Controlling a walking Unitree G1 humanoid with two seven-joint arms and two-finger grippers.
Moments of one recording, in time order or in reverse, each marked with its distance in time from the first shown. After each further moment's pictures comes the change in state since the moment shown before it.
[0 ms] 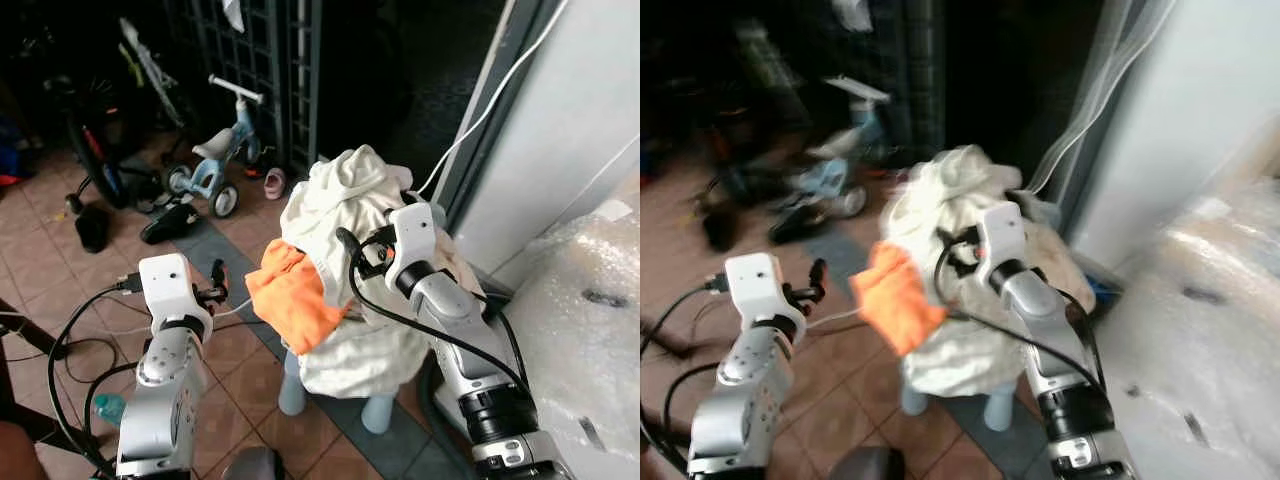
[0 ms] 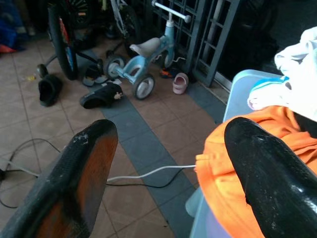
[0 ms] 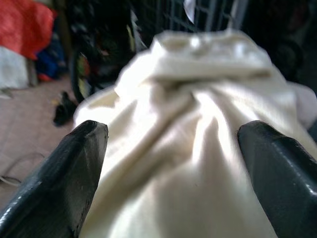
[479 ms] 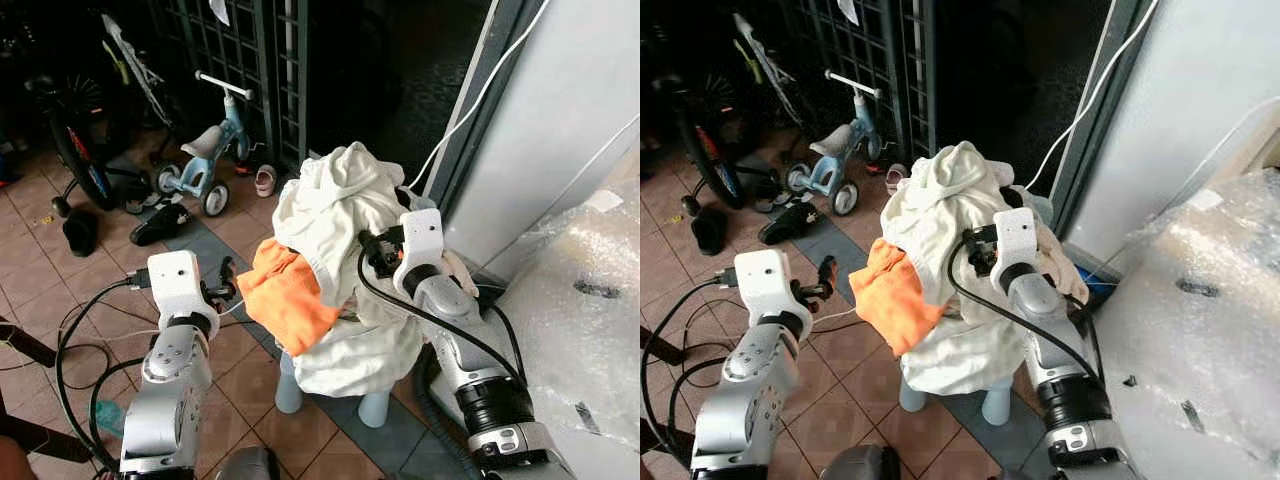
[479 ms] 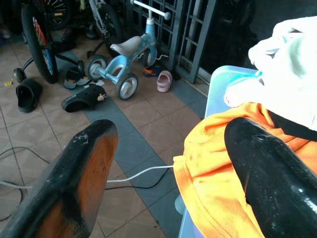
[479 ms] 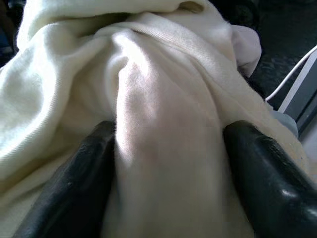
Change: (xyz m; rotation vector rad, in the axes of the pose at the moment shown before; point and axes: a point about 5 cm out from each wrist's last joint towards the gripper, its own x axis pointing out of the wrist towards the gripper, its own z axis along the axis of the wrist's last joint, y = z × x) left arm 0.001 -0.007 0.002 0.001 -0.005 -0.039; right arm 0.004 -0.013 -0.015 0.050 0.082 -0.133
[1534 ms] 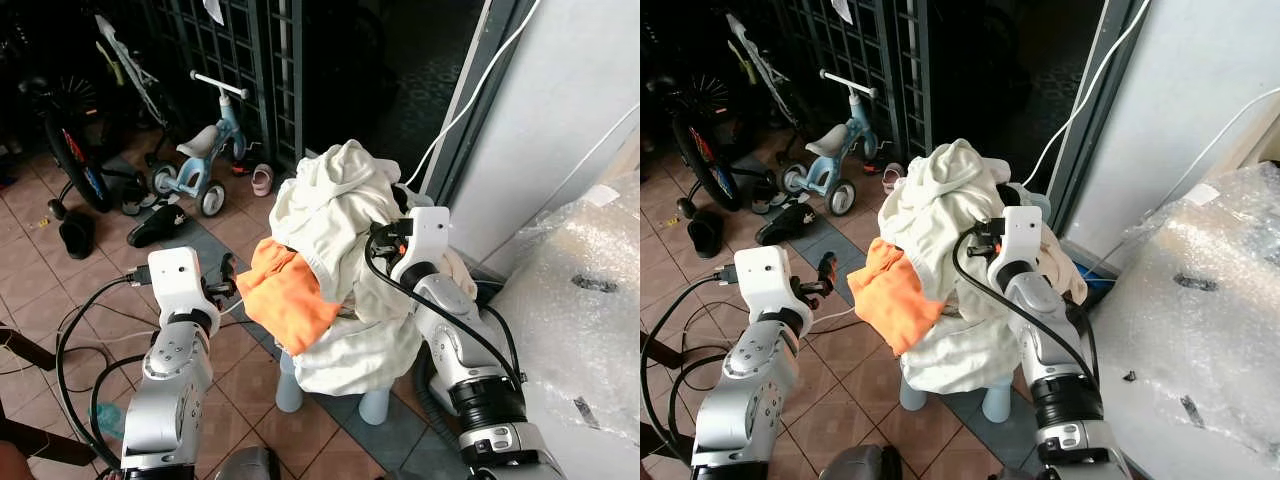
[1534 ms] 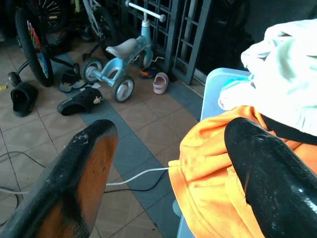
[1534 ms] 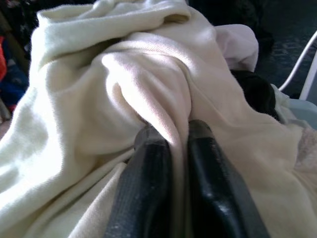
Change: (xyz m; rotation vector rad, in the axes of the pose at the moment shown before) left arm 0.002 -0.002 0.003 -0.003 -0.010 -0.004; right arm 0.001 0.004 0.005 0.200 -0.046 0.031
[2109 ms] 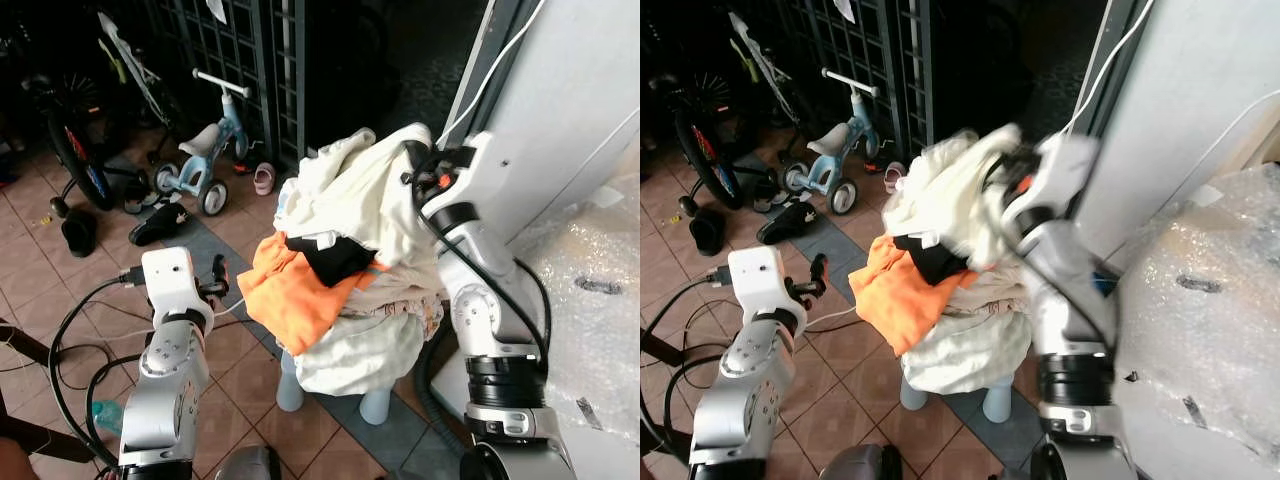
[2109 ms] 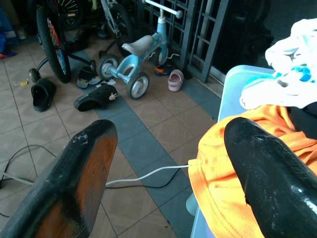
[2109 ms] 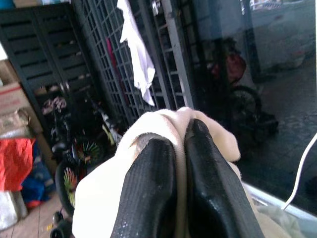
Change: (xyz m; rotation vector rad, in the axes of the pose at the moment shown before) left arm 0.003 0.006 0.000 0.022 0.010 0.063; right arm -0.011 0.002 0.101 0.087 -0.406 0.020
